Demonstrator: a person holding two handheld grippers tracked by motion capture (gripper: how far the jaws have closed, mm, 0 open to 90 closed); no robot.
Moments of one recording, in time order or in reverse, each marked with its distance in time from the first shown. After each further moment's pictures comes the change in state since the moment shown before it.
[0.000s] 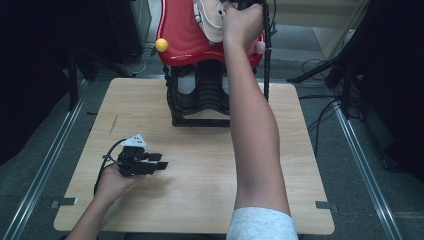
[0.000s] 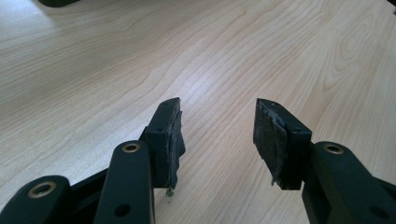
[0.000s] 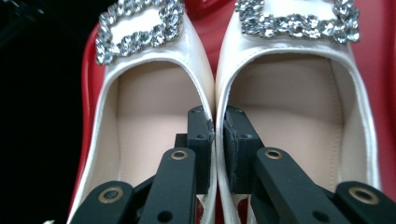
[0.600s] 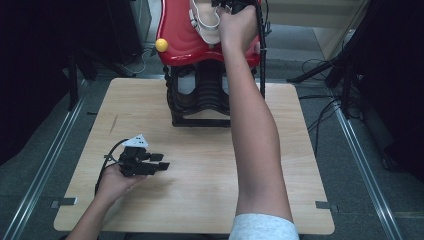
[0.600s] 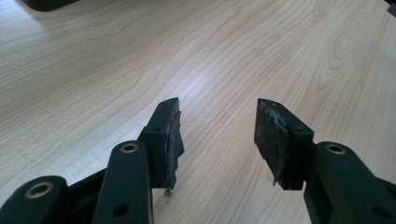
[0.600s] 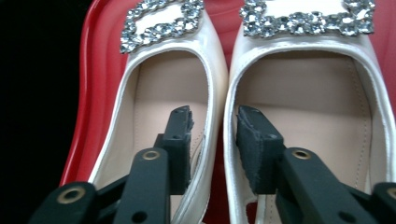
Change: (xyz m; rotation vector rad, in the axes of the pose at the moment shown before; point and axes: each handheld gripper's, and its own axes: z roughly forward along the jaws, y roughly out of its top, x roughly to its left) left arm -0.002 0.001 0.002 0.009 -0.015 0.016; right arm 0.008 -0.006 0.007 0.041 0.006 -0.096
